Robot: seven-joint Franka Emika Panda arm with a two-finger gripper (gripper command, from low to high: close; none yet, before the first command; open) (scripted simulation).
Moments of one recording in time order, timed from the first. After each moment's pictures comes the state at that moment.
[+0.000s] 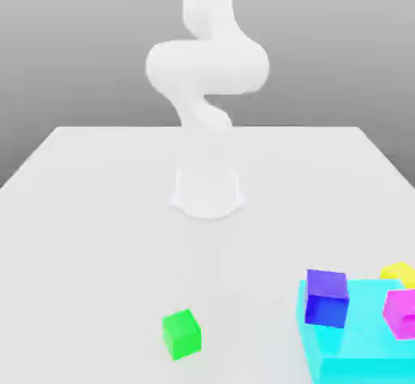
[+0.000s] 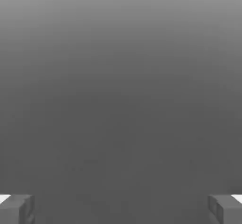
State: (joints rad) arm 0.02 -0.71 -0.03 -2.33 0.00 2.35 0.74
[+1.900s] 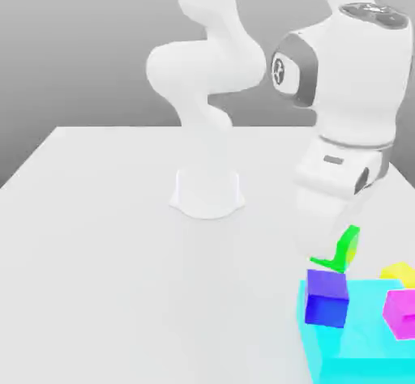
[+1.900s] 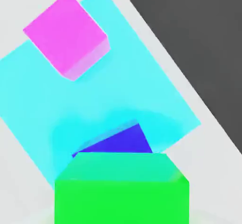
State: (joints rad) arm 0.33 0.03 0.04 -2.50 0.00 2.54 0.21
